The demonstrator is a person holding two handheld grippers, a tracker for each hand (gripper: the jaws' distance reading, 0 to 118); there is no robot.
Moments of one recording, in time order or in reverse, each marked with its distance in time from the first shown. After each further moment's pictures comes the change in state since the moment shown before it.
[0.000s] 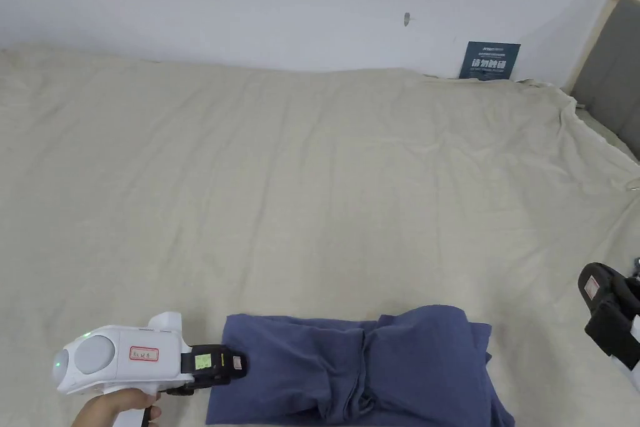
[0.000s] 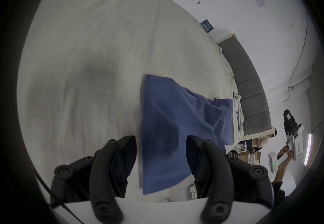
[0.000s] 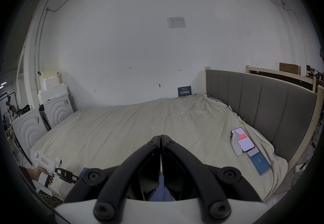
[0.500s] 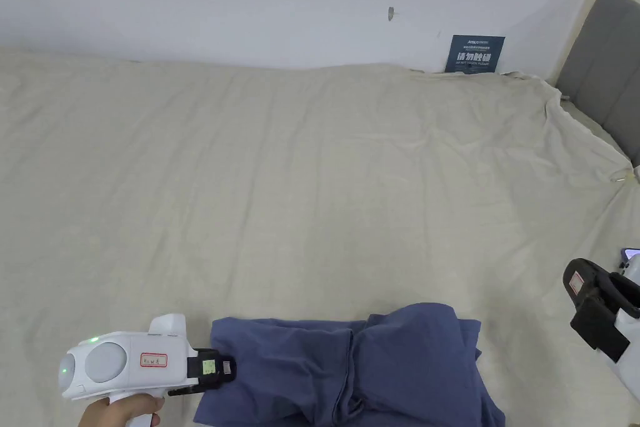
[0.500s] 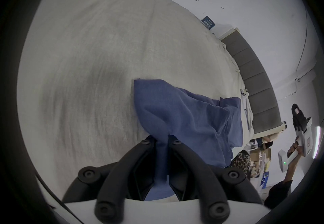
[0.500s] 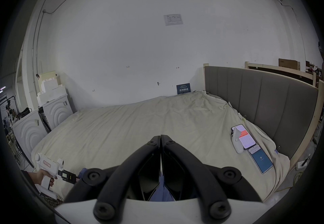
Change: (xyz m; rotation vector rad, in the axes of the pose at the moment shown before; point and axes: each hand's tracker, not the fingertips) left arm 0.032 -0.003 -0.011 0.032 0.108 -0.085; right arm -0.004 -0.002 -0.010 -0.016 -0.001 -0.023
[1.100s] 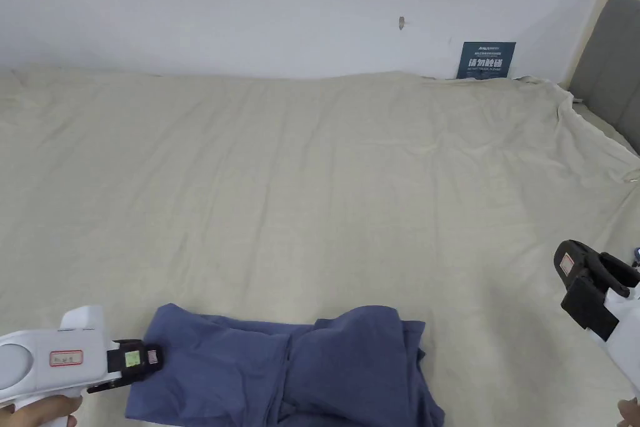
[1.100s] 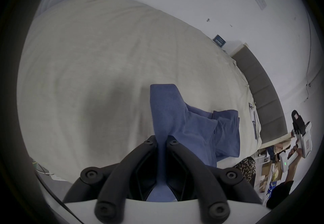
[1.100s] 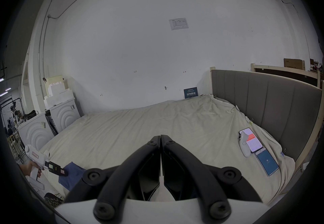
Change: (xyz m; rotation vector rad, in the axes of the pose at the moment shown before) left arm -0.038 -0.009 0.129 0.150 0.163 0.052; right arm -0.009 0.007 0.004 0.039 0.066 -0.009
